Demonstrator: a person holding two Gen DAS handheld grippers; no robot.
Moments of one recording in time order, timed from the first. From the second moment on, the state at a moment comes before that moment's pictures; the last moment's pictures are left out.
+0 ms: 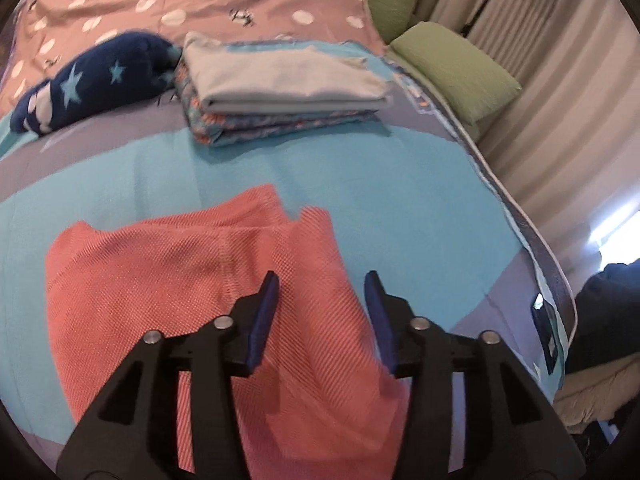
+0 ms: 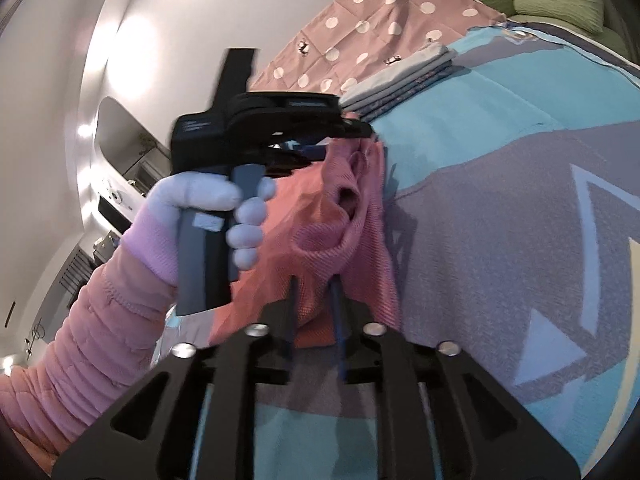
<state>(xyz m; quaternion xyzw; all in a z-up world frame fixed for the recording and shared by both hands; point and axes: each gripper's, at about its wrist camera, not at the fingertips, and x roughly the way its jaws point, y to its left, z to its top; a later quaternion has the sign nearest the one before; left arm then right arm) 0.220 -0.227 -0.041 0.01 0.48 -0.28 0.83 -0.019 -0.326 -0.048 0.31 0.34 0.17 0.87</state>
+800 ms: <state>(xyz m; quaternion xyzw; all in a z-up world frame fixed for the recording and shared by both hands) 0.051 -0.070 -0.062 0.09 0.42 -0.23 0.87 0.014 -0.331 -0.042 0.25 0.39 0.19 0.87</state>
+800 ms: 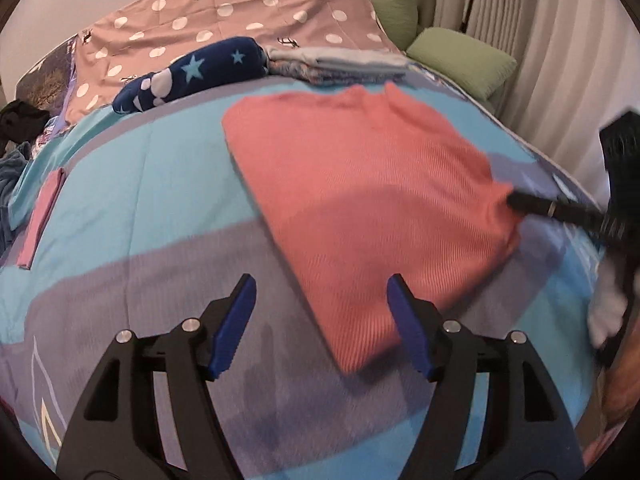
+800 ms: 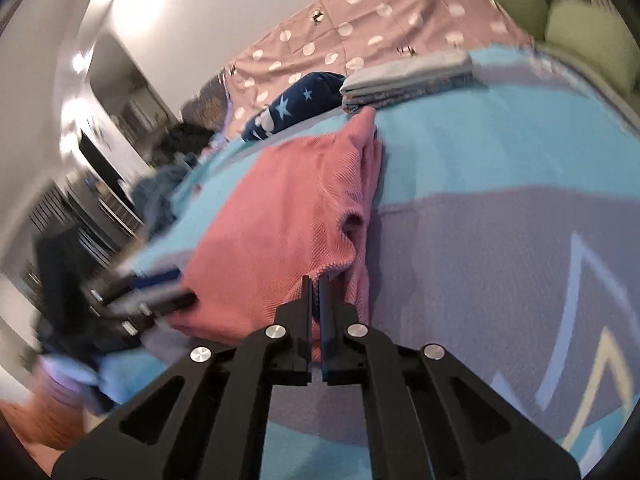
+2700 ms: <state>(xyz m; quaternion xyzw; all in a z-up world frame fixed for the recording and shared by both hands) 0.059 -0.059 -0.088 -0.02 0.42 -0.29 0.86 0.030 -0.282 -0.062 0.15 0.44 0.15 0.87</state>
